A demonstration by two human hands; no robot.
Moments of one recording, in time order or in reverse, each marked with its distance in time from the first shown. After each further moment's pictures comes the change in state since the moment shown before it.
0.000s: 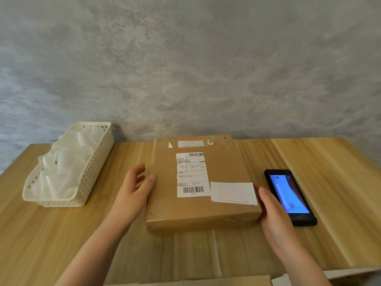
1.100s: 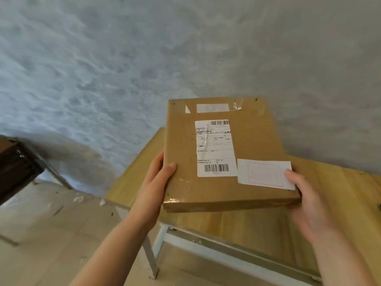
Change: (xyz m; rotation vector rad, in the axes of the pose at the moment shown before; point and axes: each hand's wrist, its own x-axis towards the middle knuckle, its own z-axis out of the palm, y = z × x) left_hand -0.111 -0.049 -0.242 -0.583 0.139 0.086; right_hand -0.130 -0.060 0.232 0.079 -0.458 -0.217
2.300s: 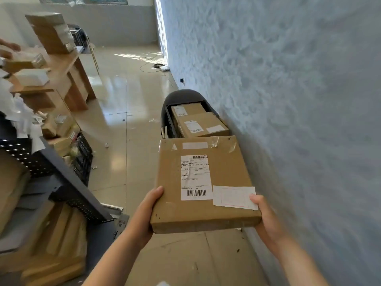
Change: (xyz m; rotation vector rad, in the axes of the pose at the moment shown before) left_hand 0.018 0.058 -0.686 -0.446 1.062 -0.181; right_hand 0.162 0.288 0.818 -0.260 -1.103 0.562
